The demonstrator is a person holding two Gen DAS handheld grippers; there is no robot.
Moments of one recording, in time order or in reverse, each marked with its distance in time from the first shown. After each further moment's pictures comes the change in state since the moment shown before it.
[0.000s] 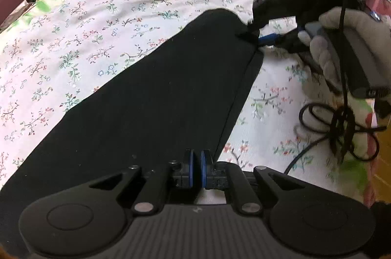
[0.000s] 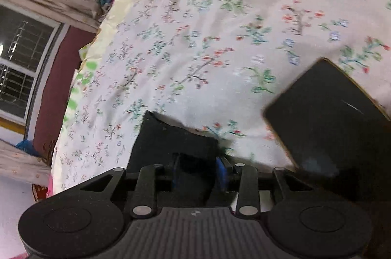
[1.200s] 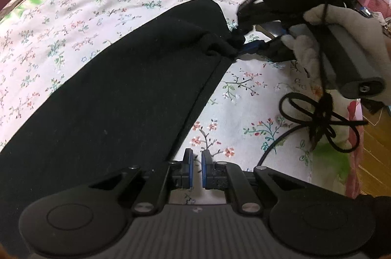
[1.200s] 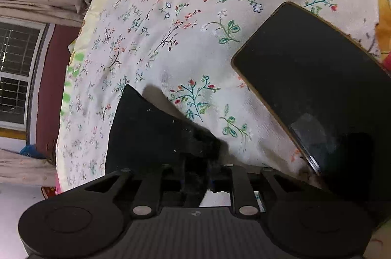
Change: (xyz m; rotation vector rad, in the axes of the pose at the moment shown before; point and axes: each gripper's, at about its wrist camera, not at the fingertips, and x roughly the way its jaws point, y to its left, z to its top) left arm -0.005 -0.024 -0.017 -0.008 0.042 -0.039; right arm 0.006 -0.013 -0.021 0.150 0.085 -0.003
